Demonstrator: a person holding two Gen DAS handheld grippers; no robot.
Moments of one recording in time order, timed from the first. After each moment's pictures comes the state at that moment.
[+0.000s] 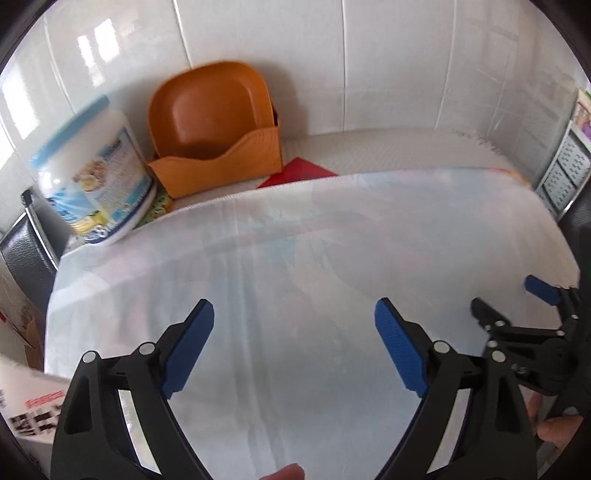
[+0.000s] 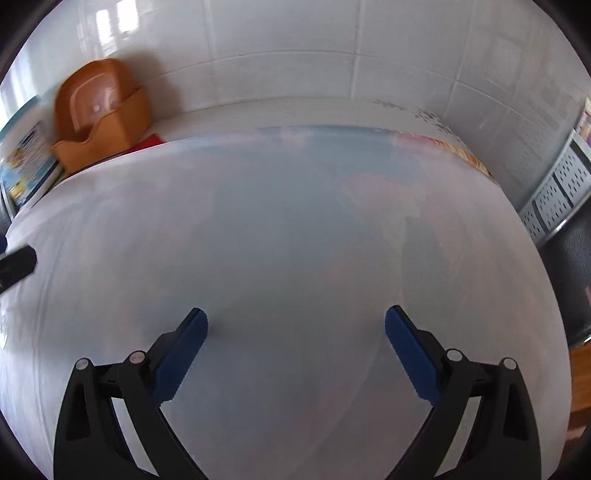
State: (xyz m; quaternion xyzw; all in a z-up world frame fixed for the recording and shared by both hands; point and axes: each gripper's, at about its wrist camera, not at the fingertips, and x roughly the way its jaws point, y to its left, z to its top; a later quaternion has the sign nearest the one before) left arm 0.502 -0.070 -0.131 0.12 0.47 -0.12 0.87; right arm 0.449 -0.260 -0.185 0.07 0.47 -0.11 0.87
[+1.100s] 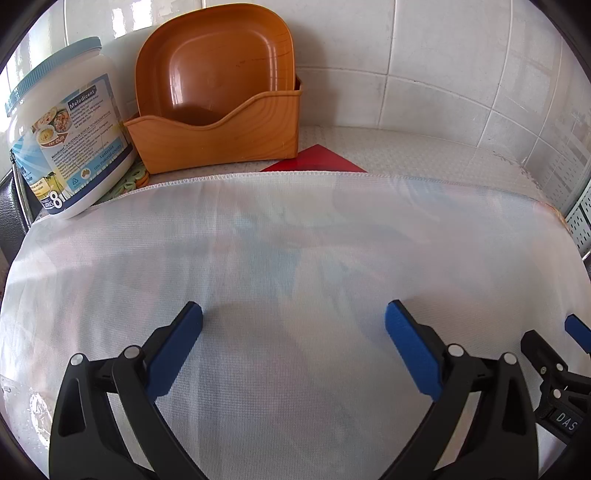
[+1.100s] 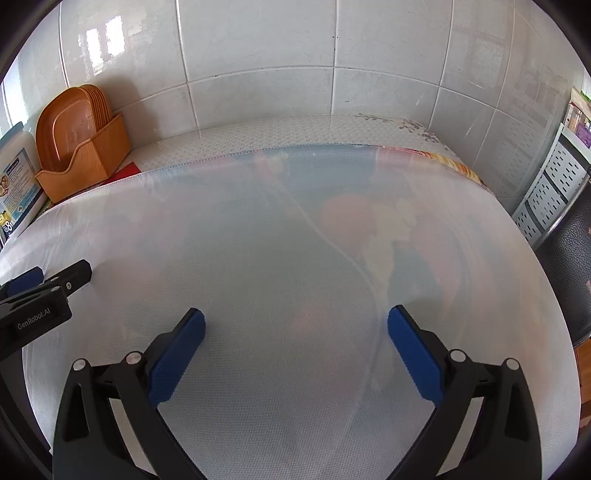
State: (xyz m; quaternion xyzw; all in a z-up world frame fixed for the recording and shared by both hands) left arm 0.526 -0.072 -0.170 0.05 0.45 -0.09 0.89; right arm 0.451 -0.267 -0.189 0.07 0.44 -0.13 0.88
